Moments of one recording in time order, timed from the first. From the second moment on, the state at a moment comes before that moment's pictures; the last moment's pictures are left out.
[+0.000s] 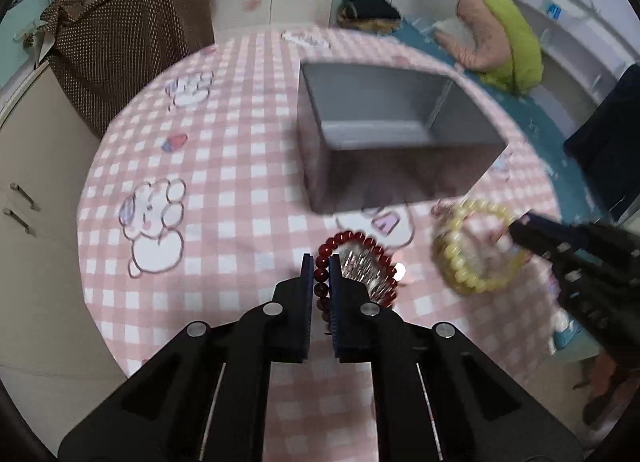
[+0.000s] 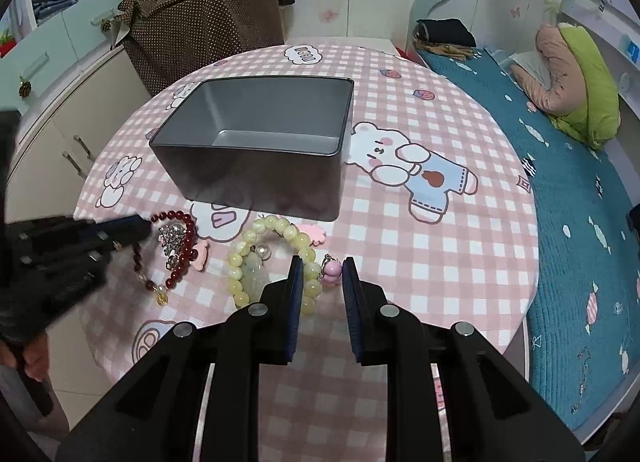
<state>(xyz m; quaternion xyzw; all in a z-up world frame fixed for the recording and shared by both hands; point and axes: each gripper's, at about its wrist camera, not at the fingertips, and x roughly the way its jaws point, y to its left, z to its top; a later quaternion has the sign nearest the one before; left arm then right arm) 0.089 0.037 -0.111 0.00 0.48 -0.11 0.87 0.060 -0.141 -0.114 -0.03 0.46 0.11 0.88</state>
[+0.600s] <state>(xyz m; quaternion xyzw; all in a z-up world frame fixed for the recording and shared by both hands) 0.079 0.029 -0.083 -0.01 0.44 -0.14 0.89 0.082 -0.123 -0.135 -0.07 0.49 0.13 0.86</state>
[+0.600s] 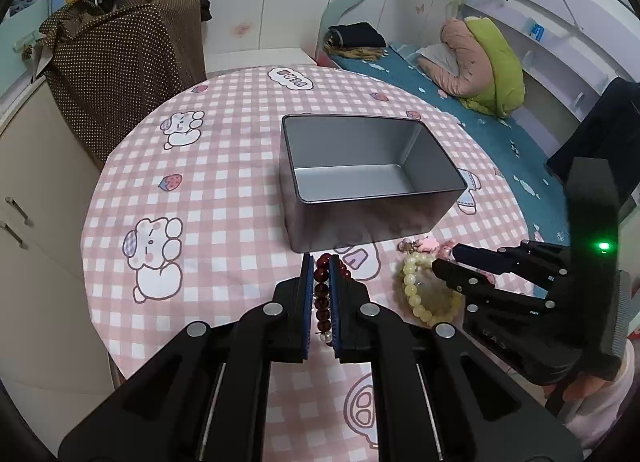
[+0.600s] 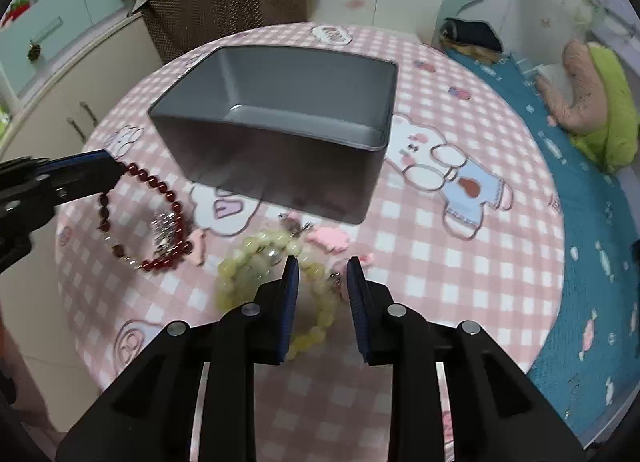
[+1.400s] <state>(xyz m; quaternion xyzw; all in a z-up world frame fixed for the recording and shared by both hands) 0.067 0.028 -0.060 -0.04 0.41 -0.18 0.89 0.055 -0.148 -0.107 -0.01 0.45 0.12 0.89</state>
